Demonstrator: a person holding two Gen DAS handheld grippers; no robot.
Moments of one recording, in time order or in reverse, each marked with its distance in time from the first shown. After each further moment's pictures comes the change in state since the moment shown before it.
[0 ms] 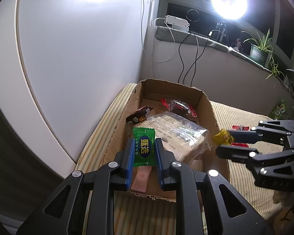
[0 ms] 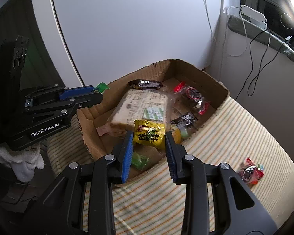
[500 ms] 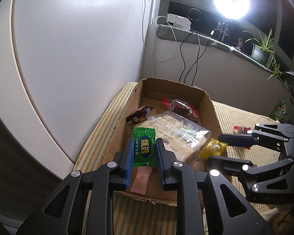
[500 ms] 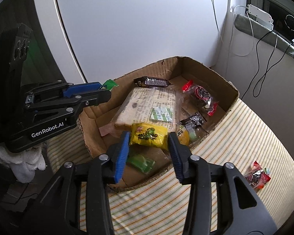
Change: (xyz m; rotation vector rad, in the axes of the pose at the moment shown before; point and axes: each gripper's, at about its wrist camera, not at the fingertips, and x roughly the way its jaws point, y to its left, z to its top) left arm 0.006 0.001 0.004 -0.006 0.011 0.004; right arm 0.011 0.004 0.001 -0.021 0.009 0.015
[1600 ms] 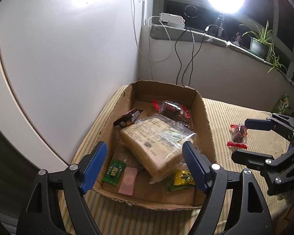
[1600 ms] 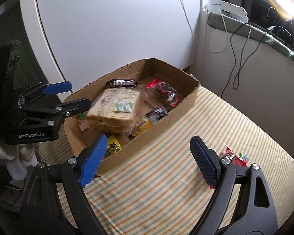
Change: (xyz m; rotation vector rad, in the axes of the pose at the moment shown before) left arm 0.000 -0.033 0.005 0.052 -0.003 0.033; right arm -0.041 -0.051 -0.025 0.085 -0.045 -0.076
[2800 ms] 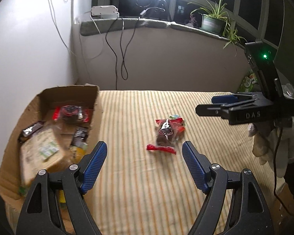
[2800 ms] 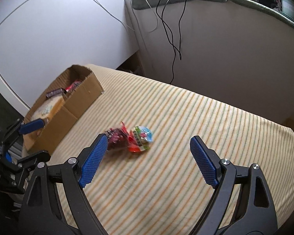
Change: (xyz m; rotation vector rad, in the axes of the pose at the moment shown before) left arm 0.030 -0.154 0.000 0.159 0.059 -0.238; right arm -0.024 -0.186 -0.053 0.275 0.053 -0.070
